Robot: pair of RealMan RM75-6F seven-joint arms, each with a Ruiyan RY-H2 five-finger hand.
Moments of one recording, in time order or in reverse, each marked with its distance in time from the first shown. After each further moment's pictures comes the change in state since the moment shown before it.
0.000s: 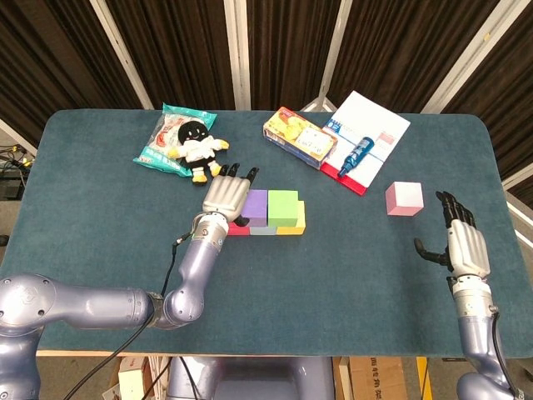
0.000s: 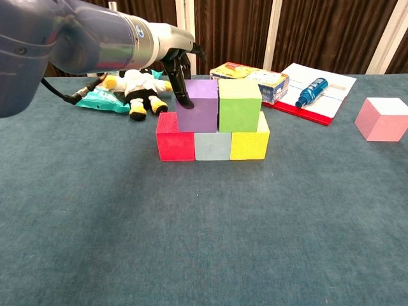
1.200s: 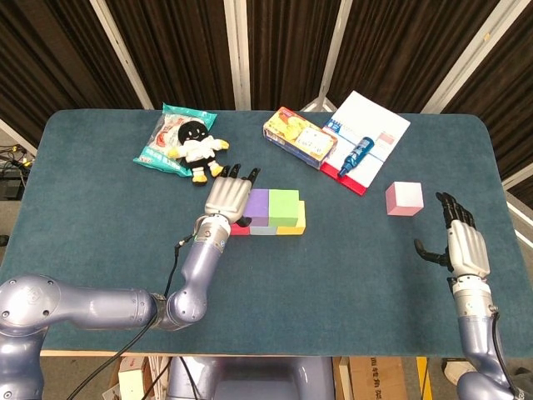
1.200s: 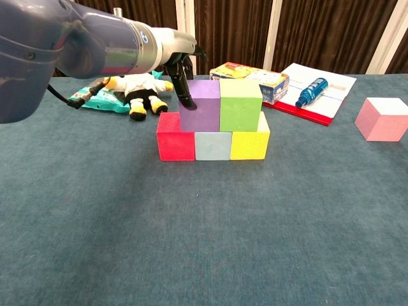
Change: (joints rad) left arm -0.001 -0.017 -0.006 0.010 -0.016 -0.006 0.022; right arm 0.003 0.001 -0.001 0.001 0.014 -0.008 -0.001
